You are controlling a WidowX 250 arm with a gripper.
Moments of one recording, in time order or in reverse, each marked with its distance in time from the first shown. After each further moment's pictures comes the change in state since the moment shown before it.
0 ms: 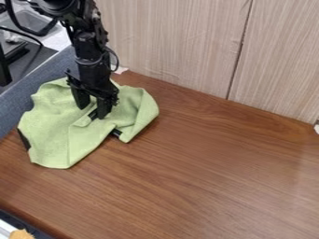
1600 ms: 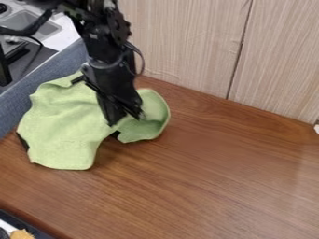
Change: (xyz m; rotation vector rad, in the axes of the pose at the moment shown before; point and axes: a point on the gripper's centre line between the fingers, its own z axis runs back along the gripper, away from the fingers) arm -0.050 -0.091 0.080 -0.032 -0.158 -0.210
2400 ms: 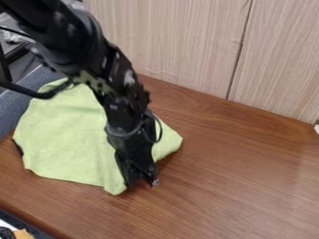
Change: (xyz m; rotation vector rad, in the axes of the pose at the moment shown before) arm -0.034 -0.054 -0.058 -0.121 0.062 -0.145
